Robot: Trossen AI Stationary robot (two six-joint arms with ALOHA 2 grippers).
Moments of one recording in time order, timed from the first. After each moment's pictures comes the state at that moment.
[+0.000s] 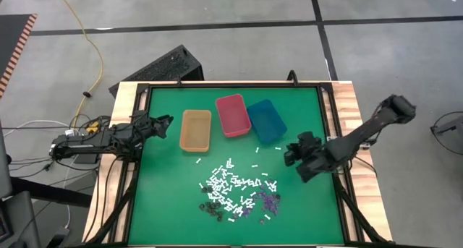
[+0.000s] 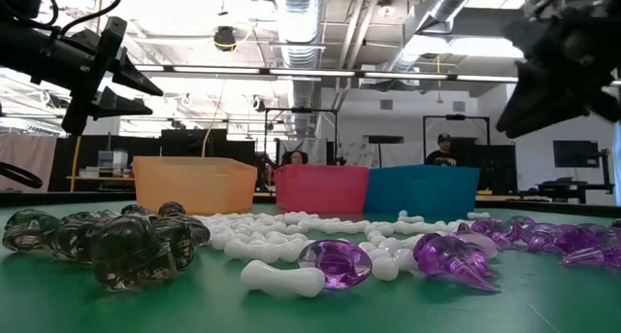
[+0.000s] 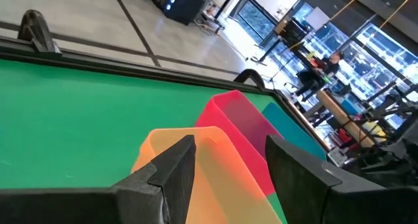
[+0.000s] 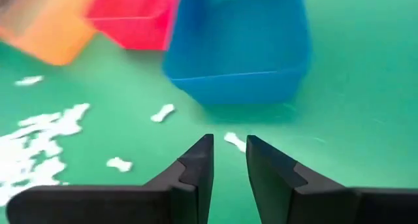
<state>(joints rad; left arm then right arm) 0.04 0.07 0.15 -0.21 -0.69 -0.74 0.54 1.01 0.58 -0.73 0.83 1.52</state>
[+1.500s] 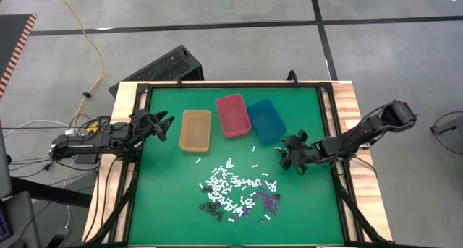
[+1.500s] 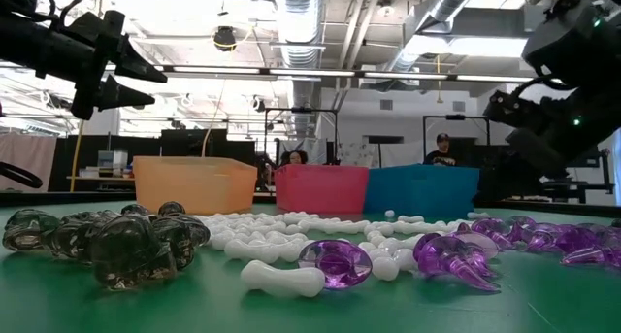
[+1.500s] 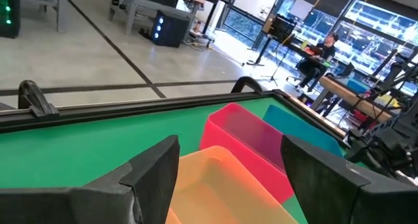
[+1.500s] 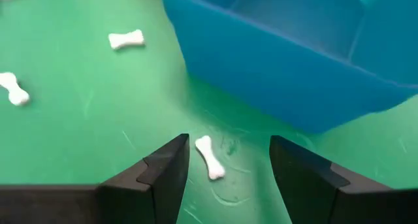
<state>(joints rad) 0.04 0.07 0.15 -0.12 -0.70 -0.44 0.27 1.19 0.24 0.07 0.66 0.64</state>
